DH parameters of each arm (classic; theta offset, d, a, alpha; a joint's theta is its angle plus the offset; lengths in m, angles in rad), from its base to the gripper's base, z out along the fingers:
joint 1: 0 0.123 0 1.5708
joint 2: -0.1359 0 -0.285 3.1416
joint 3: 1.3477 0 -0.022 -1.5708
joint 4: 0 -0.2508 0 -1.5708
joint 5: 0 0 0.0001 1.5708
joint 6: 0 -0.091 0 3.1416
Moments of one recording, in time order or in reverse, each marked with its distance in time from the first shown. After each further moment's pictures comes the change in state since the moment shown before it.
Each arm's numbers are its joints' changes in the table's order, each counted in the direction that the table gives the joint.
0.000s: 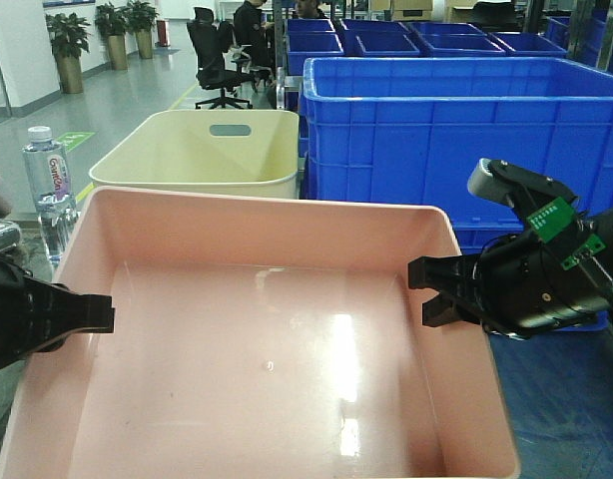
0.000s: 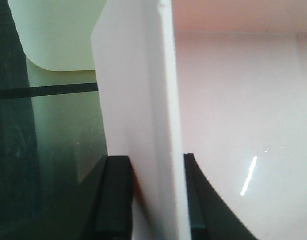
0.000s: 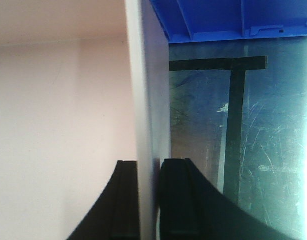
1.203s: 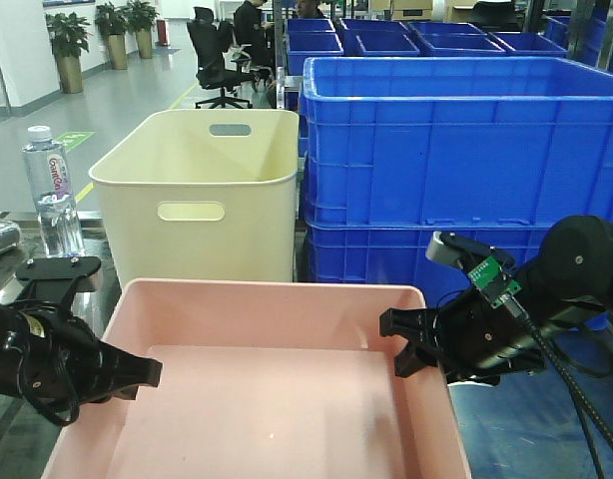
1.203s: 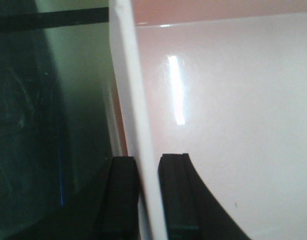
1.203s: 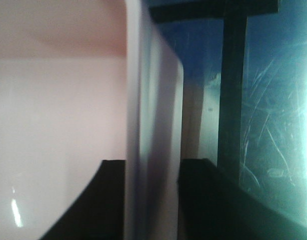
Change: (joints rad) left arm 0.000 -0.292 0.000 -0.101 0.020 0.007; right arm -0.012 -0.227 -0.001 -0.057 0.024 0.030
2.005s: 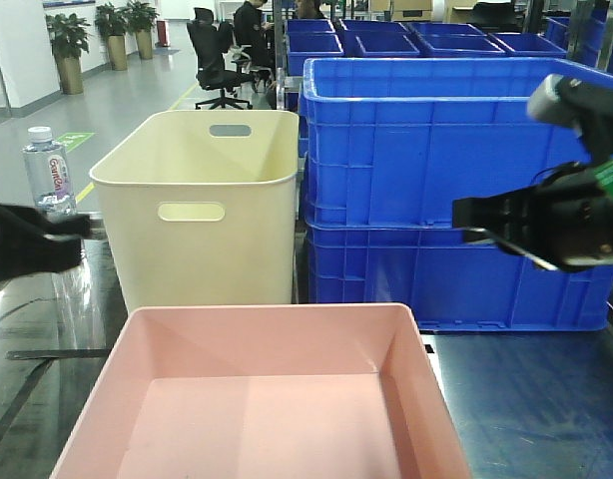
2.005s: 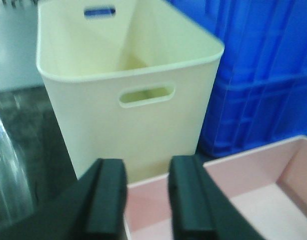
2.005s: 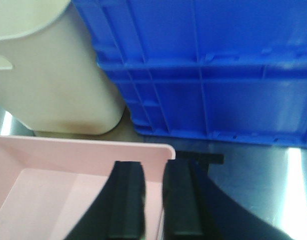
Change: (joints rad) left arm 0.000 0.373 -0.003 -0.022 0.284 -0.146; right arm 0.000 0.364 -0.003 0.183 0.169 0.007
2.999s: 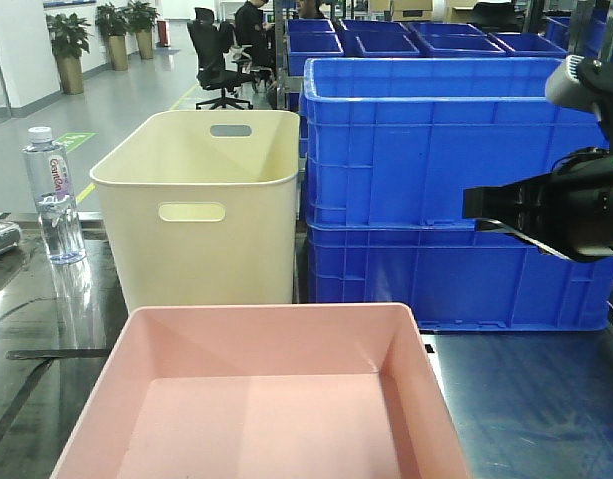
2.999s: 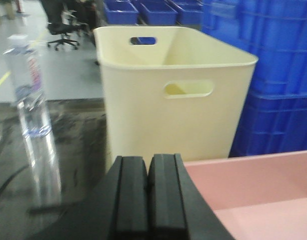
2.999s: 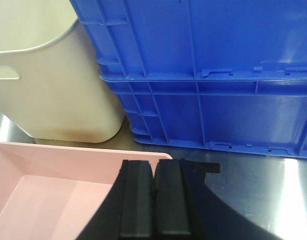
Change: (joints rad) left arm 0.093 0.328 0.505 -0.034 0.351 0.085; right arm 0.000 0.011 0.000 0.007 0.005 0.000
